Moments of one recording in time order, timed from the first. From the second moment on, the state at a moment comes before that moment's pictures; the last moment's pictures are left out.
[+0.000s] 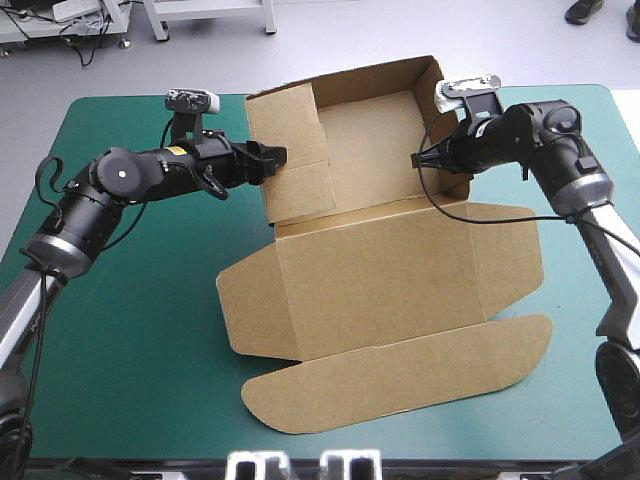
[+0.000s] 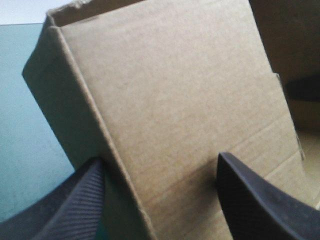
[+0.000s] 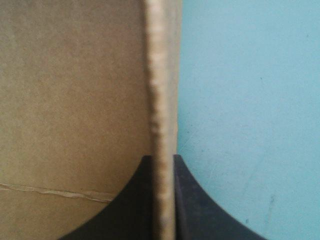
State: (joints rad) left arm -0.29 1.44 -1.34 -0.72 0.63 0.42; right arm 0.24 1.64 -1.63 0.12 0.90 -0.10
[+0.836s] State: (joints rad) left arm -0.40 1.50 -1.44 -0.08 0.78 -0.21; right arm 0.27 1.64 -1.63 0.13 0.87 -0.09
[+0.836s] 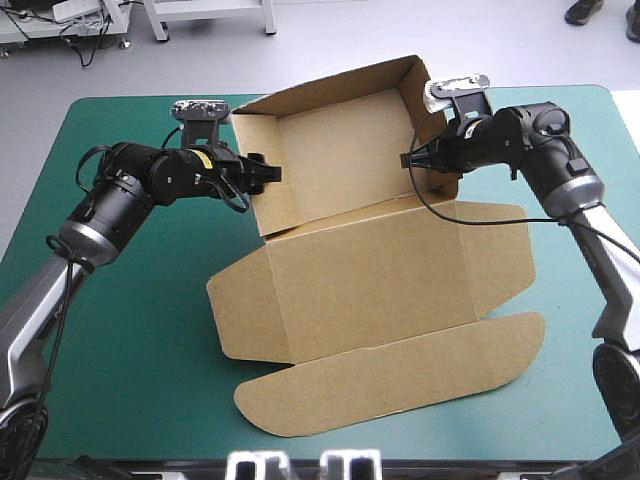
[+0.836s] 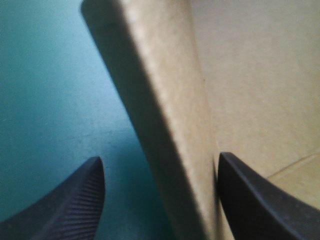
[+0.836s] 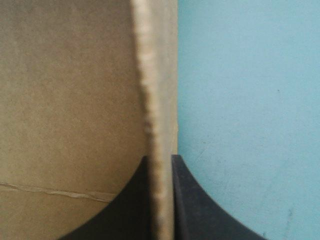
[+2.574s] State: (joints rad) left arm -0.48 1.88 -1.65 -0.01 1.15 -0.17; right arm 0.40 1.89 -1.63 -0.07 1.17 0.15
